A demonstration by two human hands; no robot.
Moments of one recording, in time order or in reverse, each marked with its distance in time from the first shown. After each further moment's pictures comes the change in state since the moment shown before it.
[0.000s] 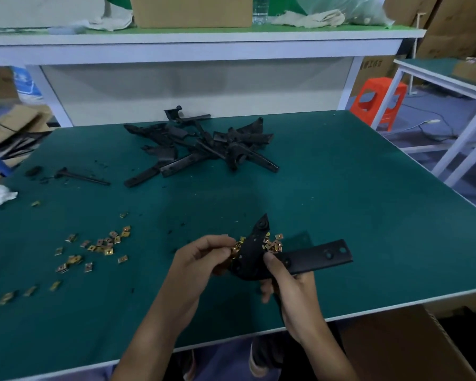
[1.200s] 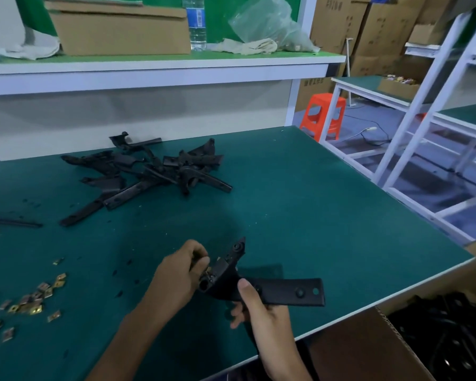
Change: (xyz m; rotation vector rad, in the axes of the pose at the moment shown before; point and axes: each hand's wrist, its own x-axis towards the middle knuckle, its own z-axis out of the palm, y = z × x) left_hand 0.076 -0.013 0.031 0.966 -0.094 0.317; right_hand -0.006 -0.013 -0.020 0.016 0.184 0.071
